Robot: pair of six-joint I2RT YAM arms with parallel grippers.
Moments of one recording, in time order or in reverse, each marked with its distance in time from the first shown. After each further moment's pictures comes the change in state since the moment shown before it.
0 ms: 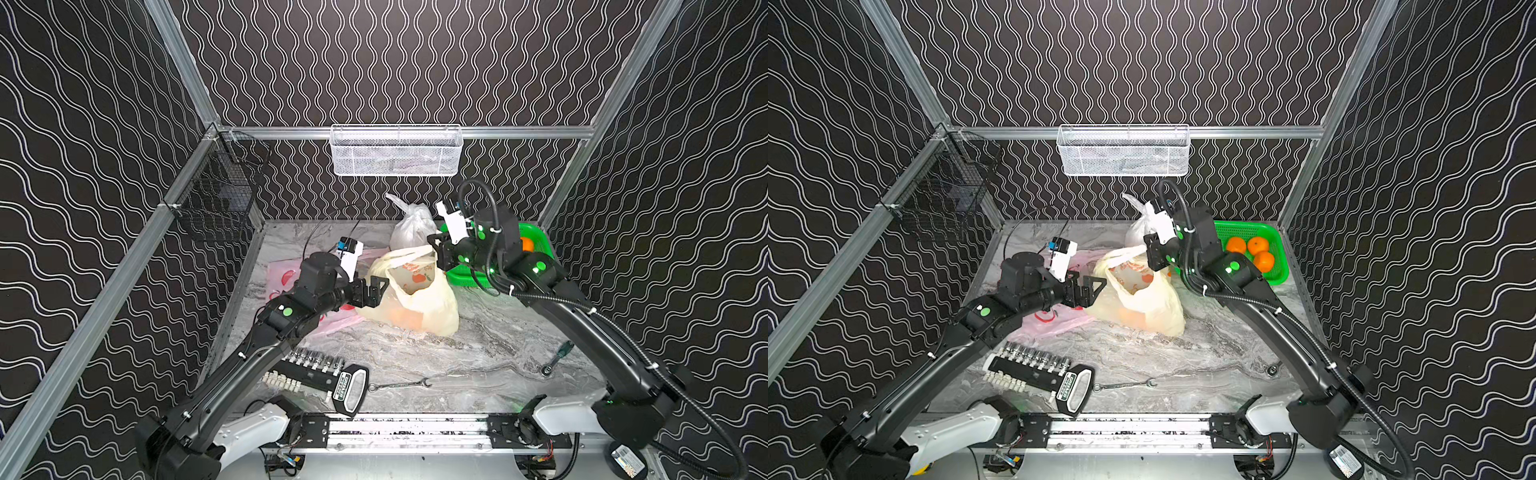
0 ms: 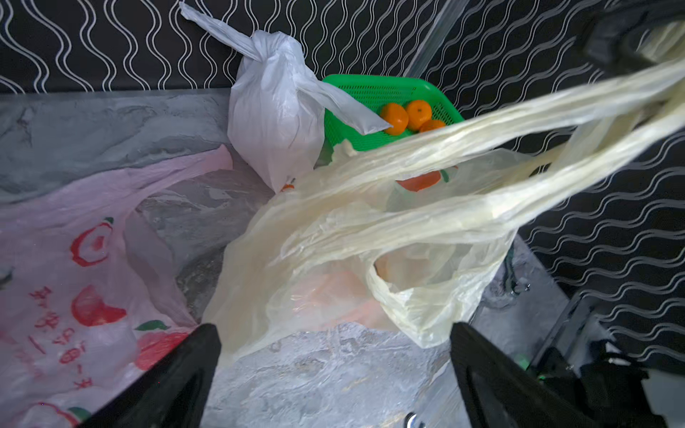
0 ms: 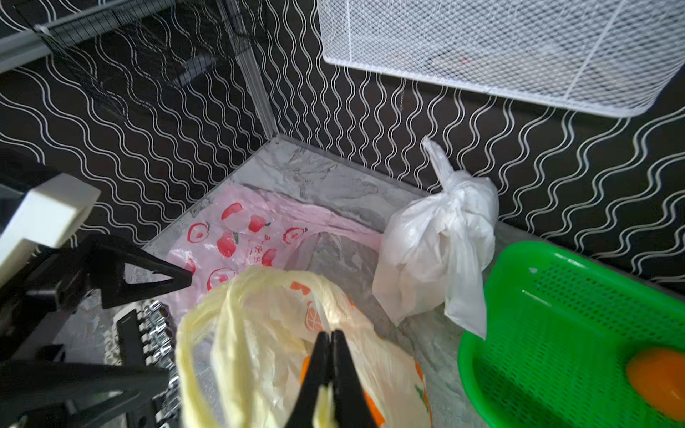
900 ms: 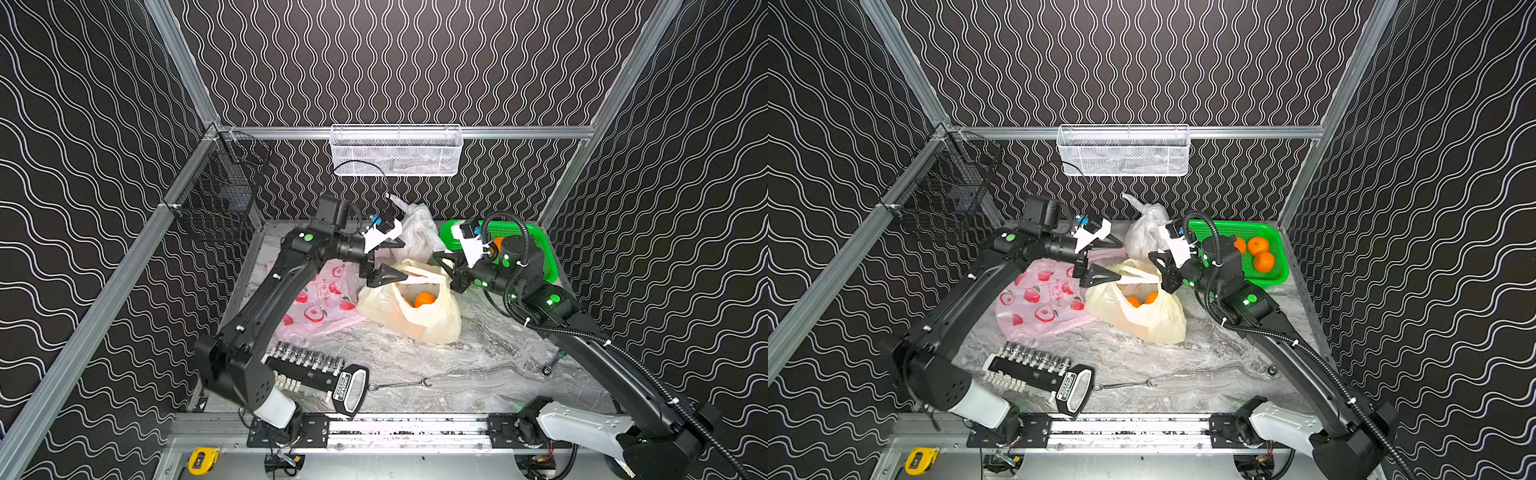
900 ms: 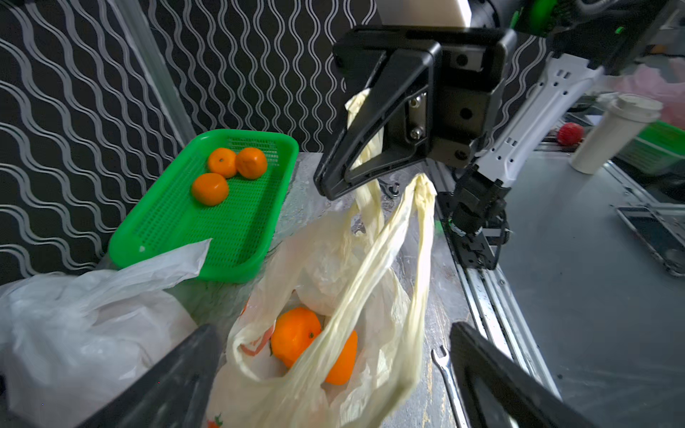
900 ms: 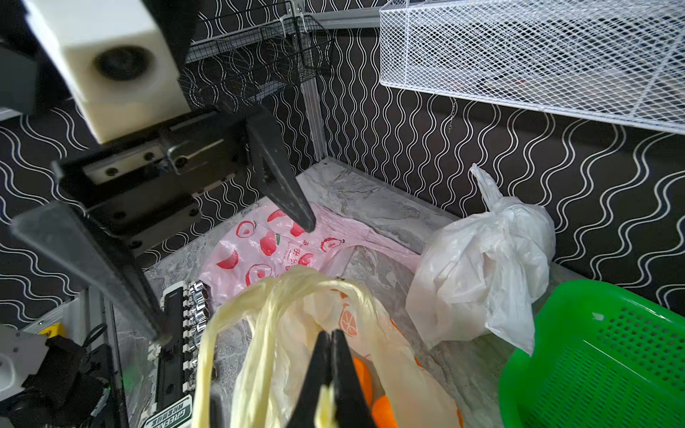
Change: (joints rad) left arm 0.142 0.521 0.598 -0.355 0.914 0.946; right arm -0.084 -0.187 -0.279 0.229 -0.263 -0.022
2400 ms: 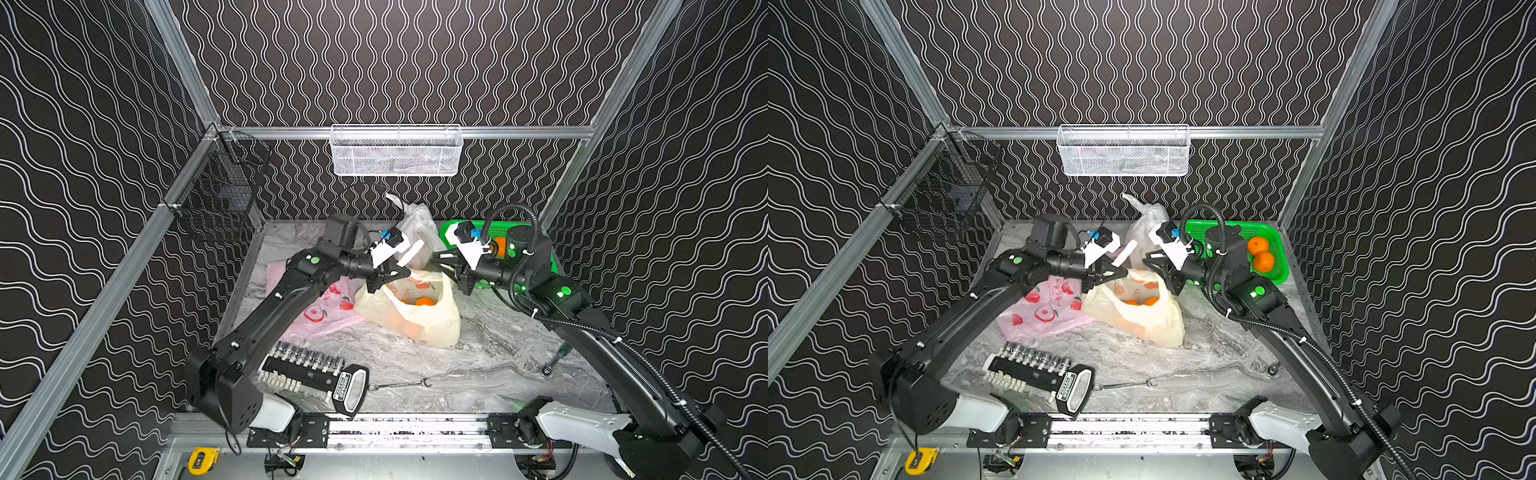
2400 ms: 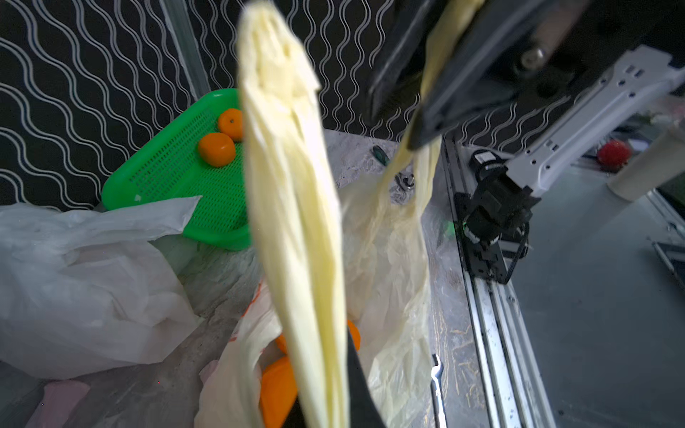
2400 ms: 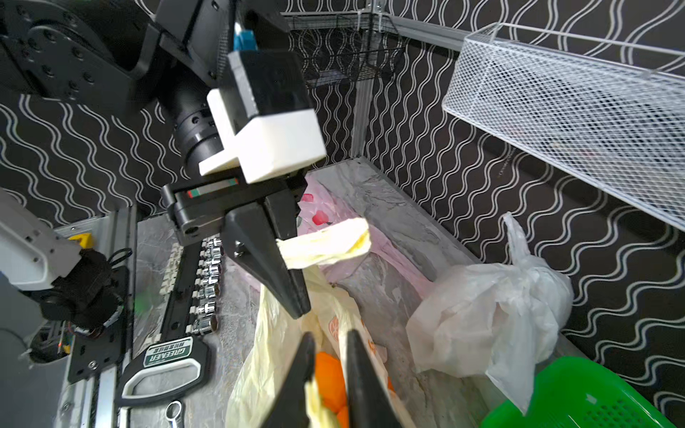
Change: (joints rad) left arm -0.082 -0.204 -0.320 0.323 -0.245 -0.328; right arm -0.022 0.036 0.126 -0.152 -0.202 -0.283
